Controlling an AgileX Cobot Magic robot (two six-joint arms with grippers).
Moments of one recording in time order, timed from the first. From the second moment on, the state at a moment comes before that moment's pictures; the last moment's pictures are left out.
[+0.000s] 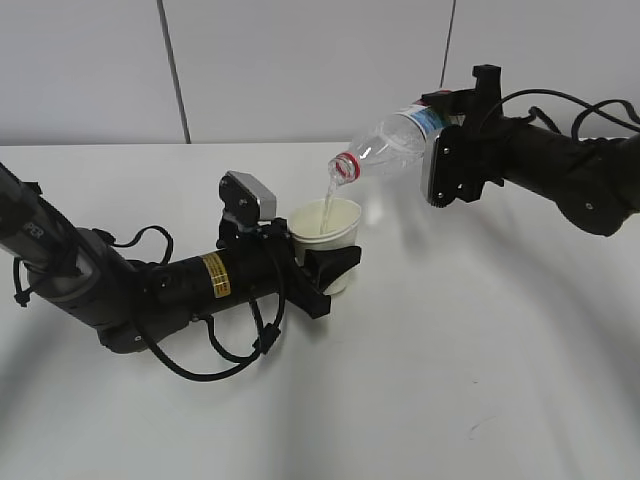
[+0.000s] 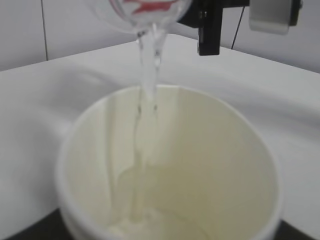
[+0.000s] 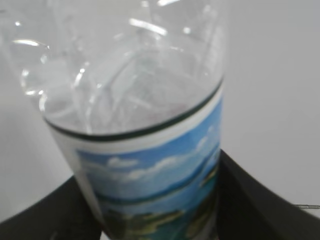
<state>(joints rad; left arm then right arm) -0.45 2.33 -1.06 0.68 -1.13 -0.34 0.07 2.11 -1.19 -0.47 -0.75 -1.20</state>
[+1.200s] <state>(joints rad) -0.45 2.33 -1.06 0.68 -1.13 -0.34 0.07 2.11 -1.19 -0.47 -0.75 -1.20</state>
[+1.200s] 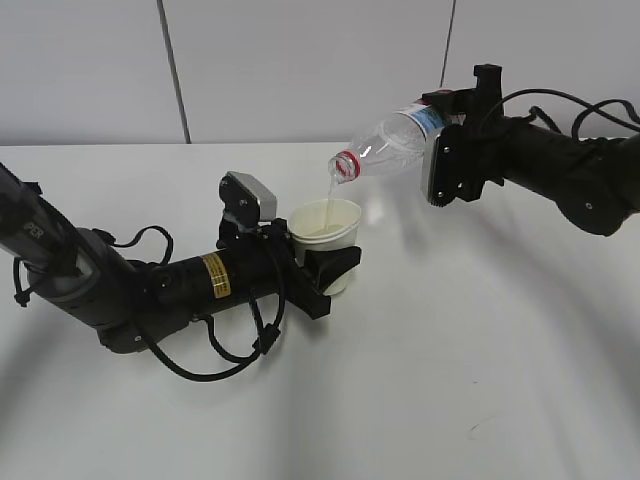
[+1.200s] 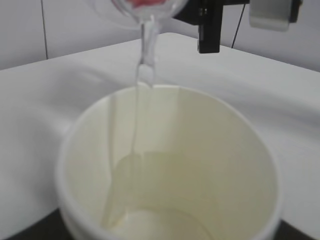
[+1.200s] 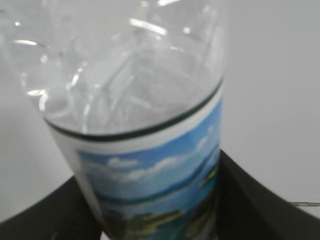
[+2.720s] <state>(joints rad) -0.43 2.33 -1.06 0.62 -1.13 -0.34 0.07 2.11 -1.17 -0.40 -0.76 -0.10</state>
